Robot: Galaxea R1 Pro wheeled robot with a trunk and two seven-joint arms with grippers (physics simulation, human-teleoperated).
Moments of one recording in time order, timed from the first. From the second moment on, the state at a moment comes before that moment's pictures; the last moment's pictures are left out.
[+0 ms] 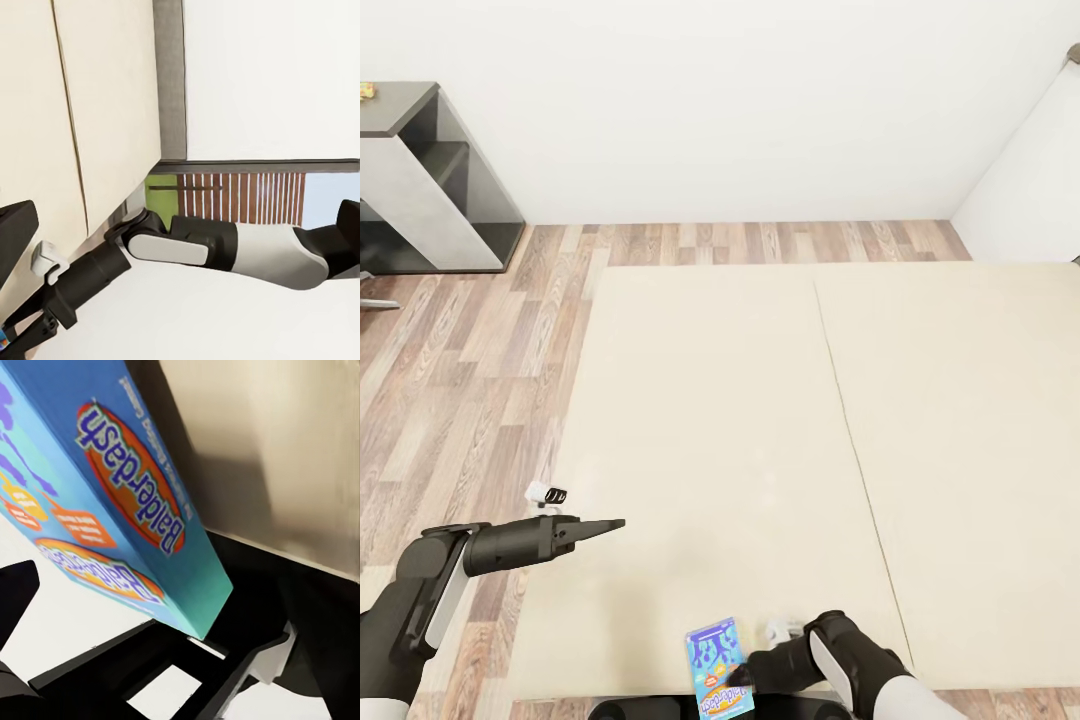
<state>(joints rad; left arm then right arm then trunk) -0.43 0.24 0.17 -1.30 0.17 1.00 -1.57 -0.58 0.08 0.21 -0.35 -0.15 0.65 0.48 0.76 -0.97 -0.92</state>
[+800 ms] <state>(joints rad) -0.43 0.24 0.17 -1.30 0.17 1.00 -1.57 -0.57 0.06 0.21 -0.35 -0.15 0.65 0.48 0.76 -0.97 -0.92</state>
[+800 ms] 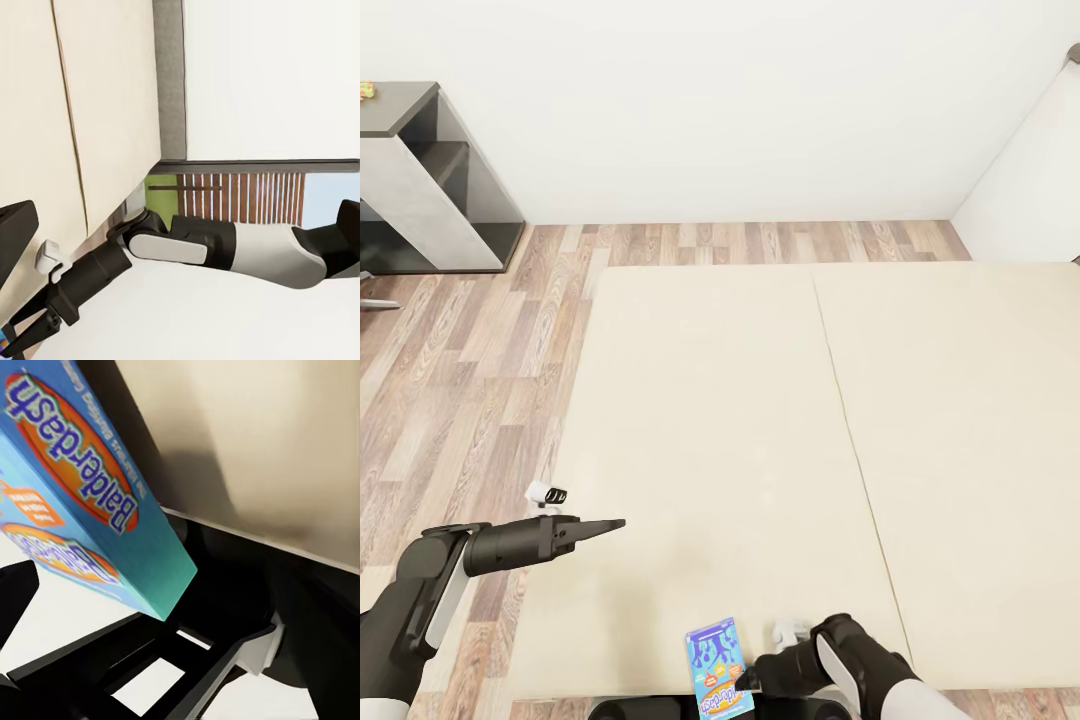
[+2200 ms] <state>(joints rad) -0.43 0.24 0.17 -1.30 0.17 1.00 -1.57 -0.56 0.08 0.24 -0.35 -0.08 0.66 0.48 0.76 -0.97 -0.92</state>
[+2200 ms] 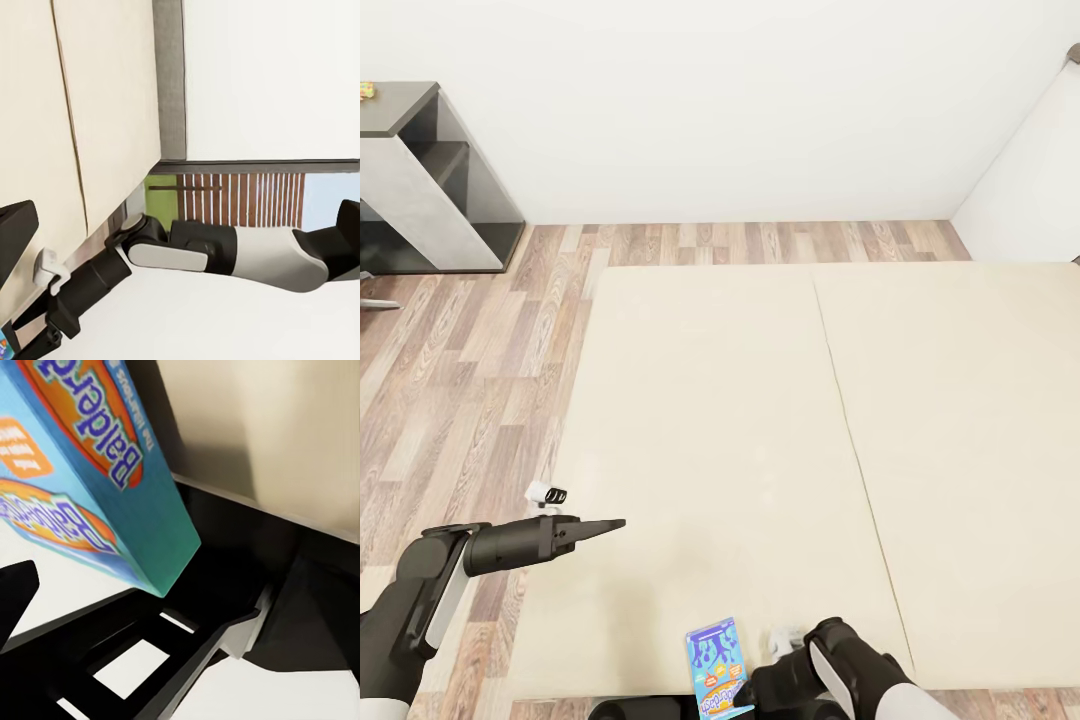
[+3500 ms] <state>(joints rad) -0.43 0.24 0.17 -1.30 0.18 1.00 -1.57 -0.56 0.13 0.29 -0.35 -0.08 0.65 0.48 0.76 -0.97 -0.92</state>
